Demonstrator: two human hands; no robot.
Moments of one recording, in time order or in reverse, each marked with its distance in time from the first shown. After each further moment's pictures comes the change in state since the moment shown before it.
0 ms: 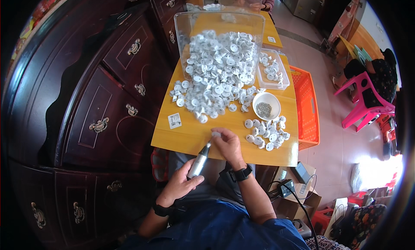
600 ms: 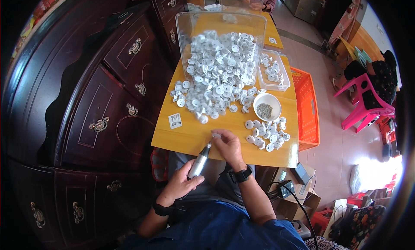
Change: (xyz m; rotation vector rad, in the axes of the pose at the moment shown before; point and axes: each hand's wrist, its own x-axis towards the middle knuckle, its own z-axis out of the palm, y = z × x) left_hand 0.002 -0.005 -0.001 -0.006 -0.006 0.004; right_hand -0.001 0.002 -0.001 -0.060 0.005 -0.031
